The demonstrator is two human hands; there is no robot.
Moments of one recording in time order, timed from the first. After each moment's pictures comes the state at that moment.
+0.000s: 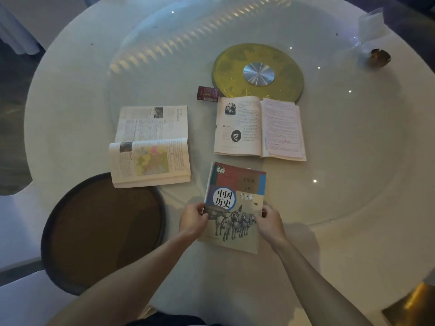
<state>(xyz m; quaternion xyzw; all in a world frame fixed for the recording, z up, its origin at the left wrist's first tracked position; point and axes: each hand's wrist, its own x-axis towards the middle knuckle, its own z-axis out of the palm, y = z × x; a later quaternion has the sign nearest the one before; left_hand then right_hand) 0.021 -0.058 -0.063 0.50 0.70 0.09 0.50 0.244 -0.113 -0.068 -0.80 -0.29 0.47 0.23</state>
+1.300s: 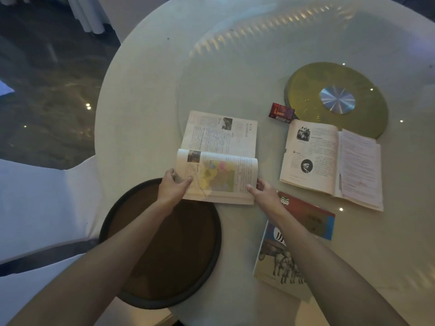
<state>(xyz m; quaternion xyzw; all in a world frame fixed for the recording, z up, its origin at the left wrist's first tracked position) -0.200 0.083 -0.051 0.36 0.77 0.24 0.47 0.074 0.078 -0.053 -0.71 -0.37 0.55 0.24</state>
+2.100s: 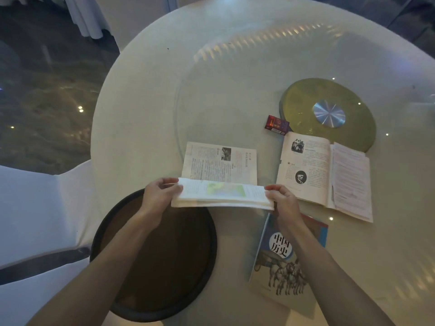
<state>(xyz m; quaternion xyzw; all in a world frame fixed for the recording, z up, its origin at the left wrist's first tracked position) -0.215 0.074 -0.007 0.25 0.71 0.36 0.56 0.104 0.072 -0.007 -0.69 -0.24 0.57 0.39</state>
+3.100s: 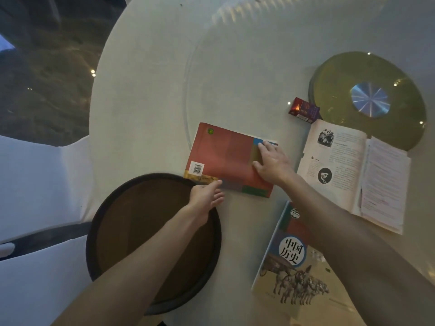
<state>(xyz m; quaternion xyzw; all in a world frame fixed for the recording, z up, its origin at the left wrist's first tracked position) -0.124 0.095 -0.070 0.03 0.66 0.33 0.67 0.075 0.213 -0.073 -0.63 -0.72 0.23 -0.15</state>
